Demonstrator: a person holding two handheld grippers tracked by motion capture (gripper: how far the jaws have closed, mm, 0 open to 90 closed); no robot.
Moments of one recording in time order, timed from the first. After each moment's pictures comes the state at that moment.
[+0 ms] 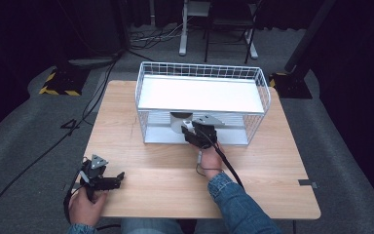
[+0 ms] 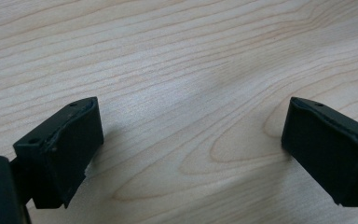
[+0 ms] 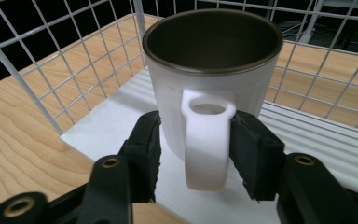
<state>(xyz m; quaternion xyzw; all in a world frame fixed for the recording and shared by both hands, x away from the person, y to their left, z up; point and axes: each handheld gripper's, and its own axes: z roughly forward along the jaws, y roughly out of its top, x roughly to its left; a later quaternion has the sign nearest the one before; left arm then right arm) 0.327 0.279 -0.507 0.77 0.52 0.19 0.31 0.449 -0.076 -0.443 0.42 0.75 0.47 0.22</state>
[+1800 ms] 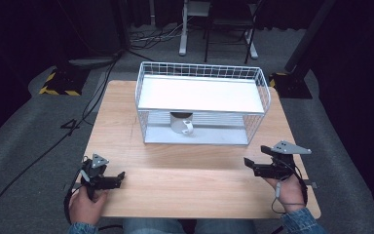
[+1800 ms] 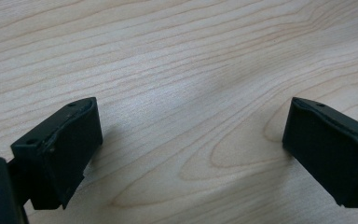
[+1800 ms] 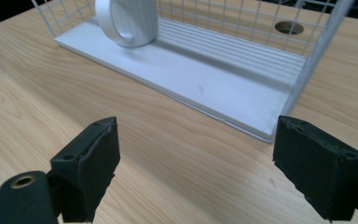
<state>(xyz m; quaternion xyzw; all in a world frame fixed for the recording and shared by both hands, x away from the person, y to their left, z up) 0.329 0.278 -0.507 0.77 0.52 0.19 0.31 0.352 -0.282 -0.422 0.41 0.78 0.44 0.20</state>
